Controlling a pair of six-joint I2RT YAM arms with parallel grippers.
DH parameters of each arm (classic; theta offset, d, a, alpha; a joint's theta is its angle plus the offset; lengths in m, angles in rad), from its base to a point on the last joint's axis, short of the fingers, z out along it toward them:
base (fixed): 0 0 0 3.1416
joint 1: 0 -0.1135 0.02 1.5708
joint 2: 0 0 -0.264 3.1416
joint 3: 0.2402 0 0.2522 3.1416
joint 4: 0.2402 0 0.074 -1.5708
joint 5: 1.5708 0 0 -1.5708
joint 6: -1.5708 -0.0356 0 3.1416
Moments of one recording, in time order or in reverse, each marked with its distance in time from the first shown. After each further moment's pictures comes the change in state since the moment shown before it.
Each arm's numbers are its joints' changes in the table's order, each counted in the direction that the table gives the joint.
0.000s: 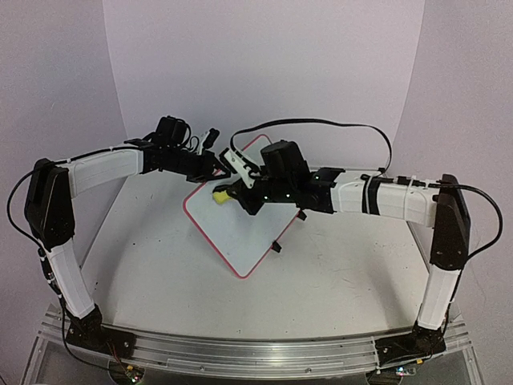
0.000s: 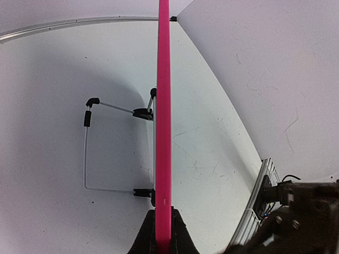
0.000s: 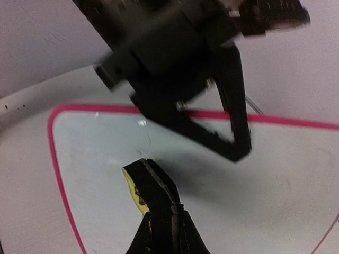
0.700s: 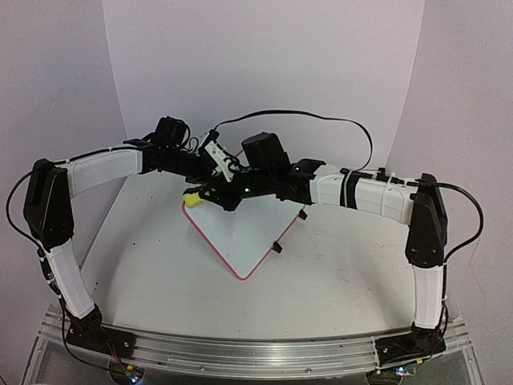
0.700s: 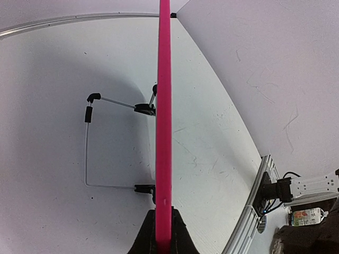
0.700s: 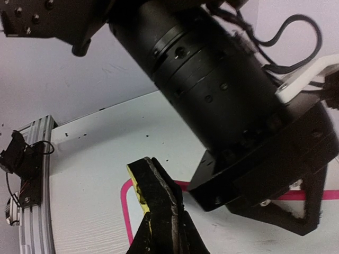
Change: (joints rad) left arm -0.003 -0.006 -0.008 0.017 0.008 -0.009; right arm -0.019 0.163 0.267 0.061 -0.270 -0.149
